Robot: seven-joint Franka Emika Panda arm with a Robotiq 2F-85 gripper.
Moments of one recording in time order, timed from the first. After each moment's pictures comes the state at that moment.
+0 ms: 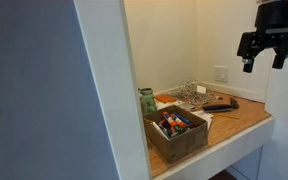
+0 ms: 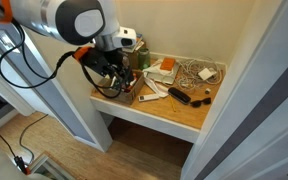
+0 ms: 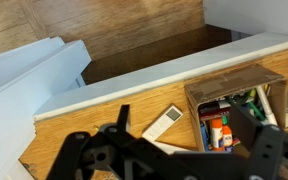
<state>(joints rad) -0.05 -0.46 -0.01 -2.51 0.01 2.14 0.12</state>
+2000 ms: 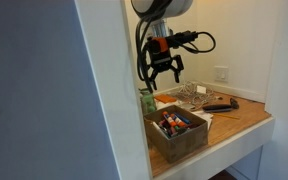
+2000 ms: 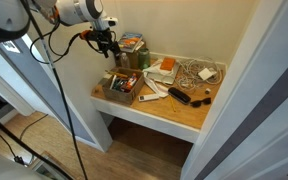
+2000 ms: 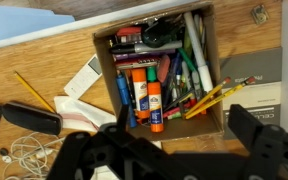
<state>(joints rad) 0.20 0.33 0.16 -1.68 -0.21 1.97 0.56</state>
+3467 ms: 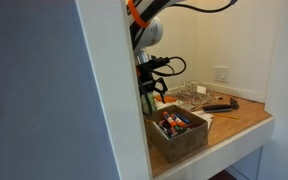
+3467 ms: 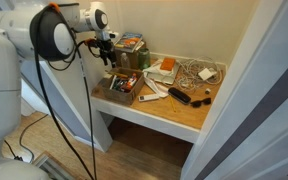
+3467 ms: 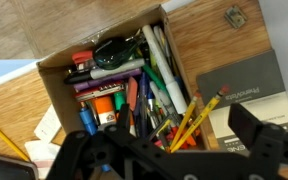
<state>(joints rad) 0.33 0.72 0.09 -1.24 -0.13 1.72 0.72</state>
